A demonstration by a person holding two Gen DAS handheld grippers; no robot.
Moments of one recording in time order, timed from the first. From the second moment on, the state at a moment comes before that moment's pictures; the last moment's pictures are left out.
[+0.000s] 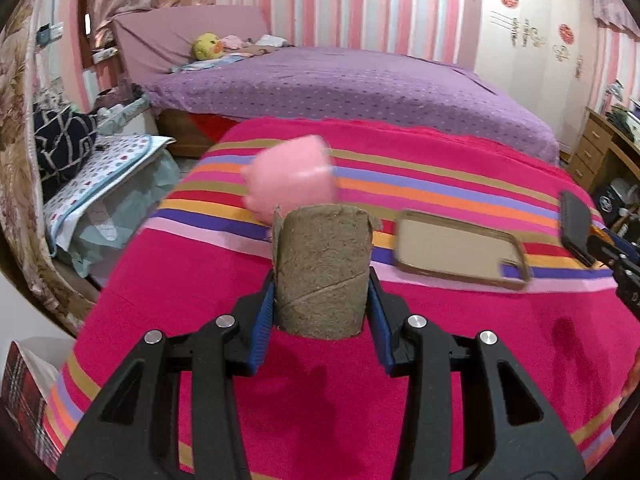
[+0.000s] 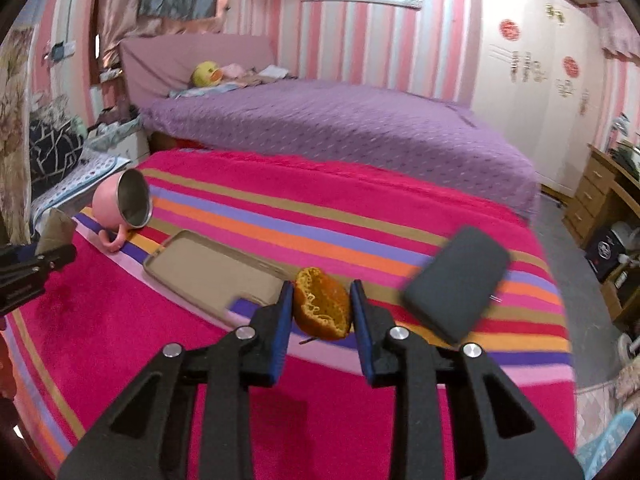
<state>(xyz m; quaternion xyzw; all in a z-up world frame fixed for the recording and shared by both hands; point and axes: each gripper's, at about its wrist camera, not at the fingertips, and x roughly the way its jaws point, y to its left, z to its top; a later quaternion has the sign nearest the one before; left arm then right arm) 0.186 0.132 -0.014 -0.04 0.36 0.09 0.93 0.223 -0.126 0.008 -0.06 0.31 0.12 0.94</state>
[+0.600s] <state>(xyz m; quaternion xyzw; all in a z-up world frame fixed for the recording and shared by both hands) 0.162 0.009 -0.015 -0.02 0.35 0.03 0.93 0.123 -0.269 -0.001 -0.06 0.29 0.02 0.95</state>
